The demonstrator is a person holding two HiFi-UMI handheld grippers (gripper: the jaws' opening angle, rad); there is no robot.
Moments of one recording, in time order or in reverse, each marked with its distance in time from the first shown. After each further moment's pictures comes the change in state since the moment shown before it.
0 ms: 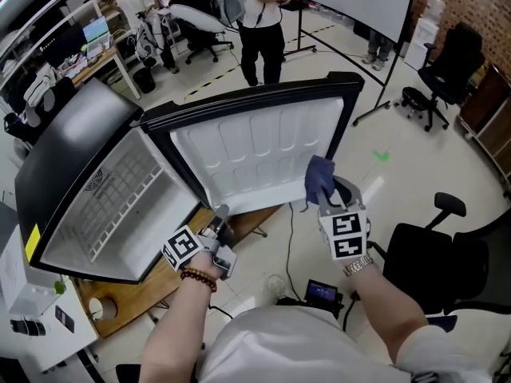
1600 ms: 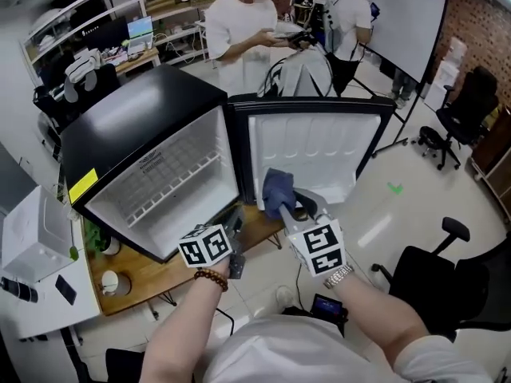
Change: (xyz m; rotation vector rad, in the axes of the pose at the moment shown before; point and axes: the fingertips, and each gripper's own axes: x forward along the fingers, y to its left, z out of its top) left arm -0.107 -0.036 0.034 0.601 -0.006 0.191; right arm -0.054 0.219 0.109 -0.060 -0.184 0.372
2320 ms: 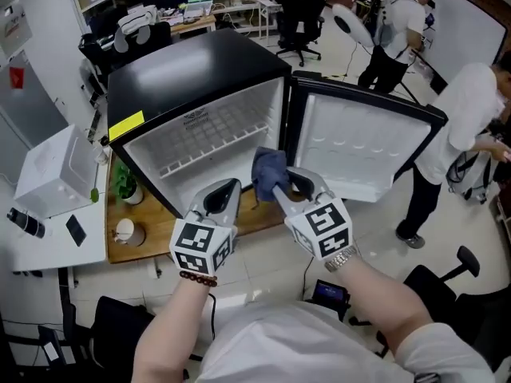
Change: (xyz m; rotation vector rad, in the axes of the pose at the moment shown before) left arm -0.129 -0.040 0.073 0.574 -0.192 0.228; right arm 0.027 0.102 0.049 -0.037 -0.091 0.372
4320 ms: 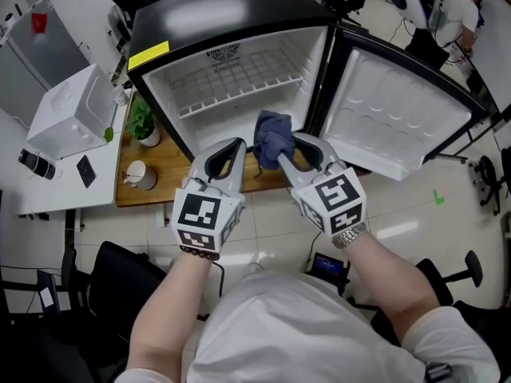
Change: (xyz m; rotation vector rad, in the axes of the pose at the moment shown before) left arm -0.046 0.016 -0.011 0.085 0.005 0.190; right arm 0.016 0.057 -0.012 0.003 -0.020 0.171
